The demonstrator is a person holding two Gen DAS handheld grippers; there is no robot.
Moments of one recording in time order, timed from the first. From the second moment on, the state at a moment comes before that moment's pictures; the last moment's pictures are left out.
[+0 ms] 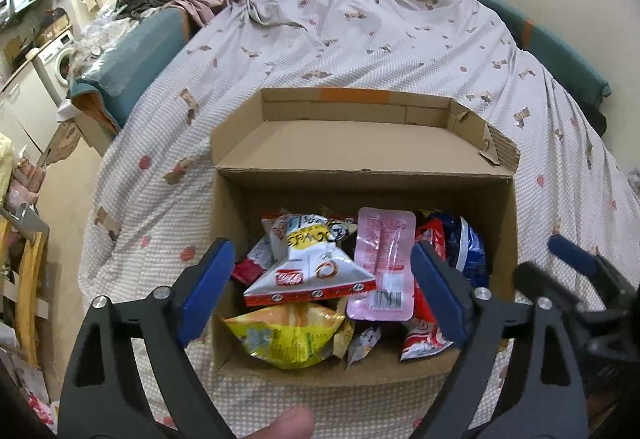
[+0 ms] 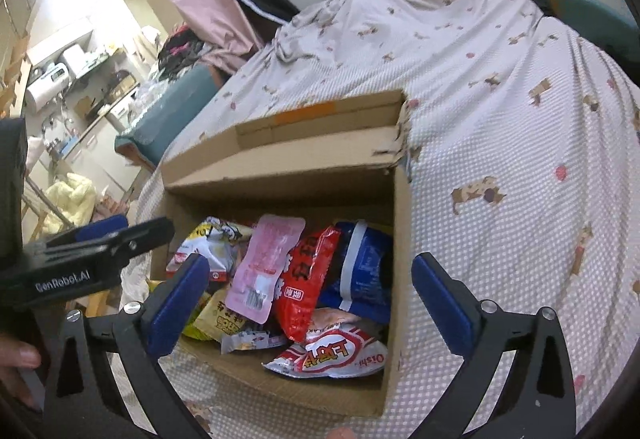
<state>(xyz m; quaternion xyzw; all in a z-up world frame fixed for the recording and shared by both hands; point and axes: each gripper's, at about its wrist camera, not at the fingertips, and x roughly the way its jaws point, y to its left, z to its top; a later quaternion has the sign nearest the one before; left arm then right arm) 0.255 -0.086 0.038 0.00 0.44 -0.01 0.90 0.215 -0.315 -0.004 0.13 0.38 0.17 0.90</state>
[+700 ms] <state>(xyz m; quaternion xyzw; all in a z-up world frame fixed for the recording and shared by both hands) 0.134 -0.002 0.021 -0.03 0.39 0.02 0.92 0.117 -0.304 0.017 0.11 0.35 0.13 0.92</state>
